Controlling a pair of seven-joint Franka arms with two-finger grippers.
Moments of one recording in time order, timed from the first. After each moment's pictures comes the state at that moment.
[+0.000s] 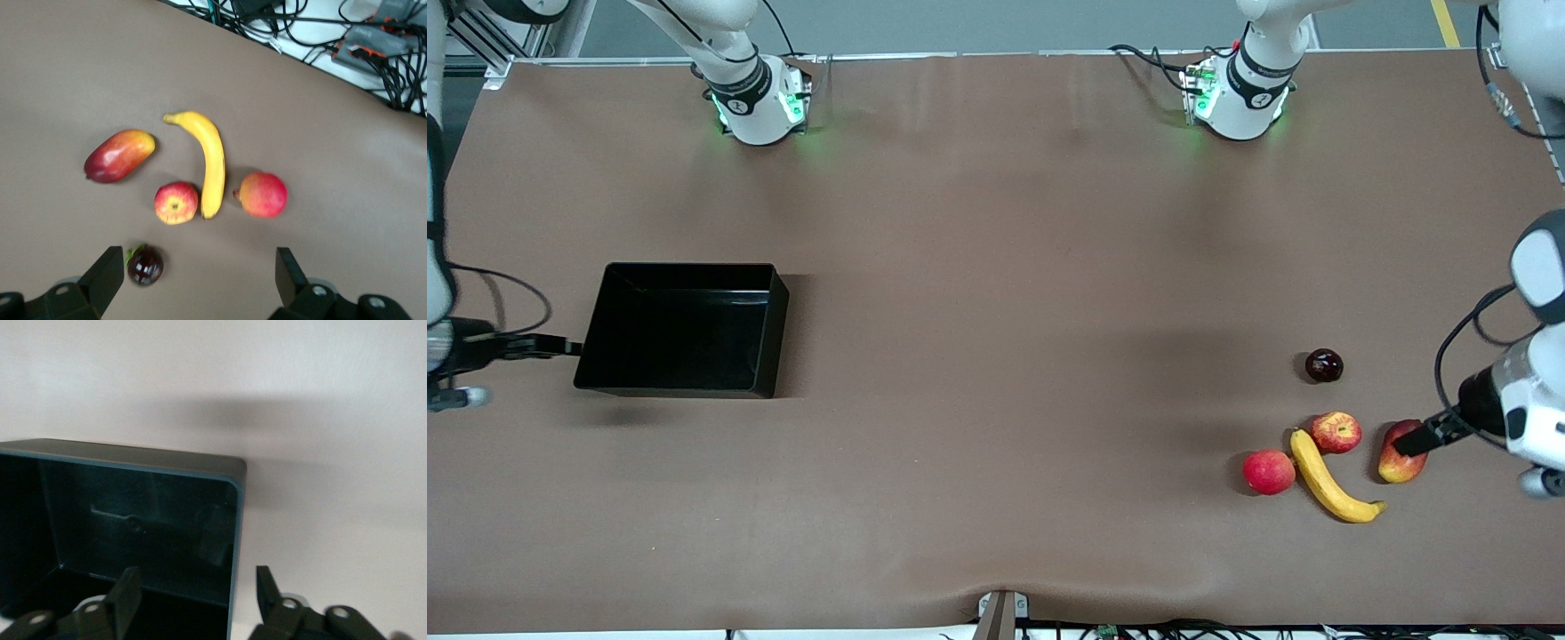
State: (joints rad) left arm 0.28 0.52 -0.37 -1.24 0.20 1.85 -0.47; right arm -0.32 0.55 -0.05 -1.39 0.13 1.68 -0.50
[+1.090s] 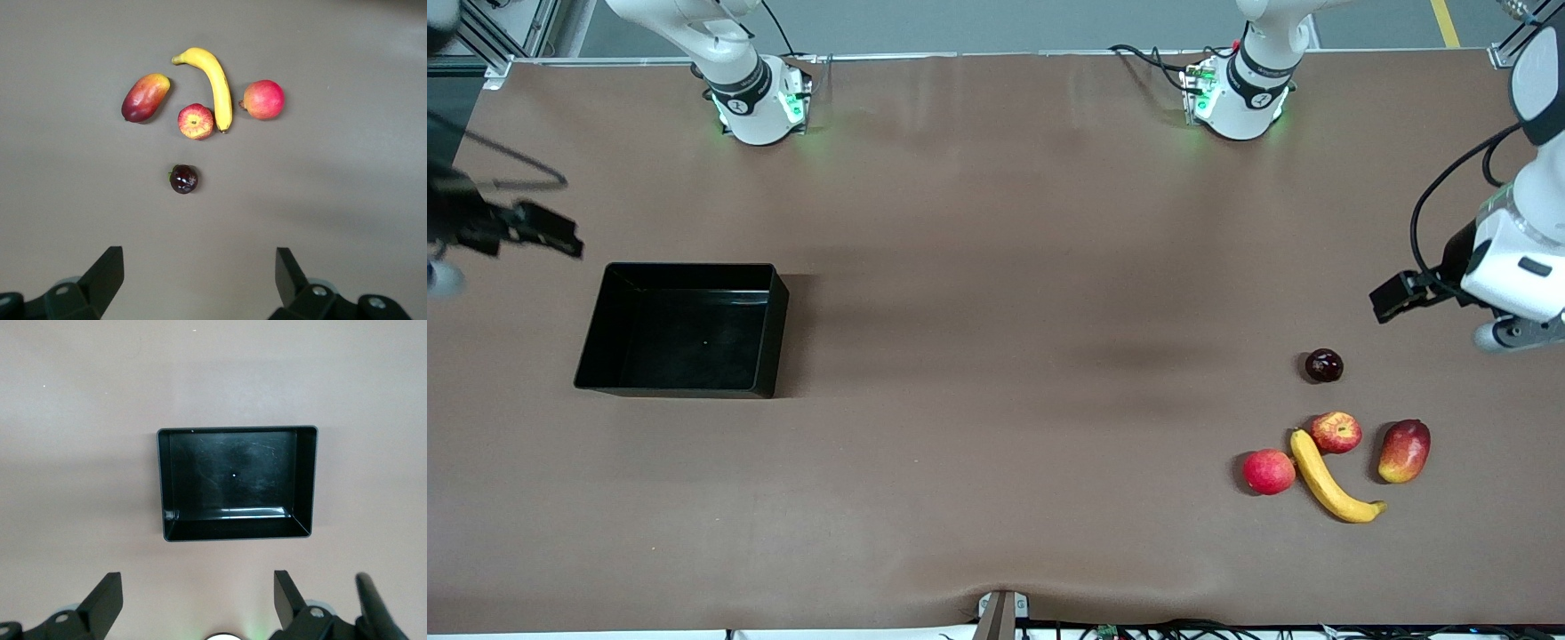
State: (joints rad) left arm 0.28 0.19 -0.45 -1.43 0.20 1.63 -0.33; right arm 0.07 0.10 -0.05 -1.35 0.00 1.36 0.06
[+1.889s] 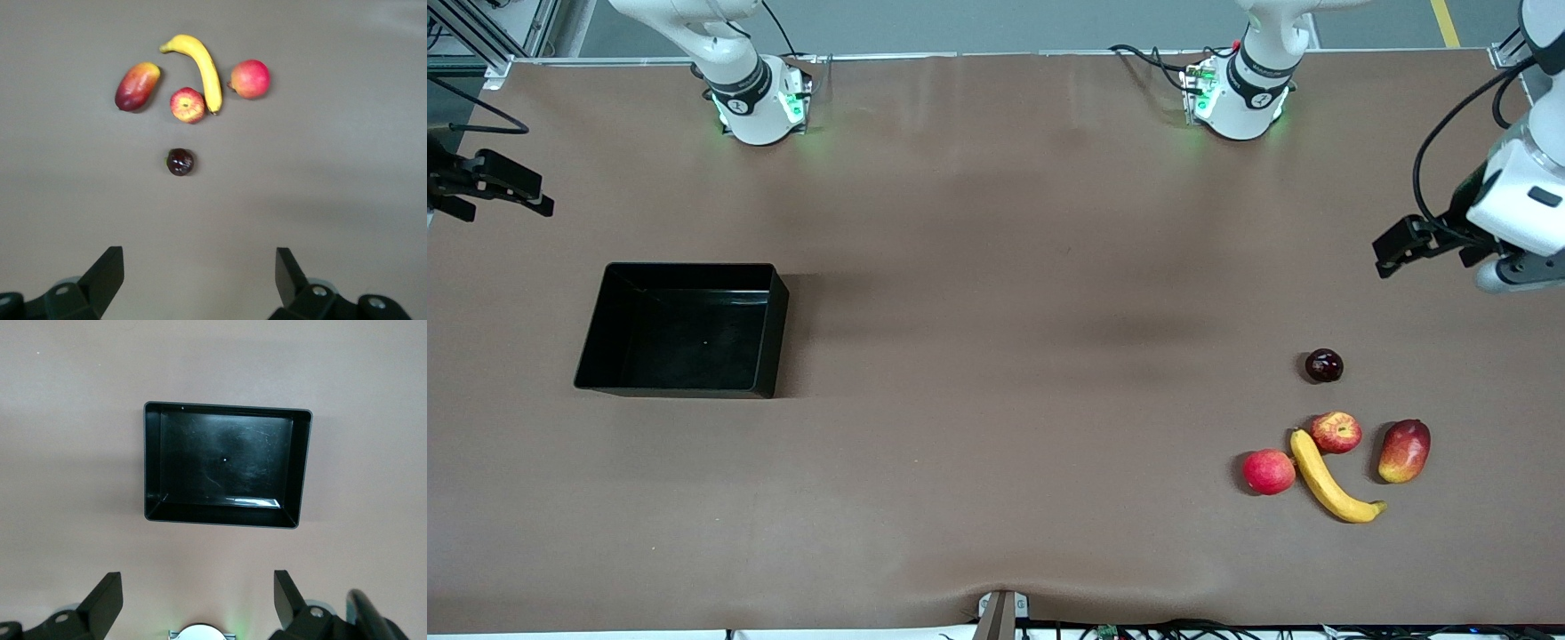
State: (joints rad) left arm 0.05 0.03 -0.17 -1.56 0.08 1.63 -0.21; right arm -0.02 -0.02 -0.05 -1.54 0.02 1.42 -0.11
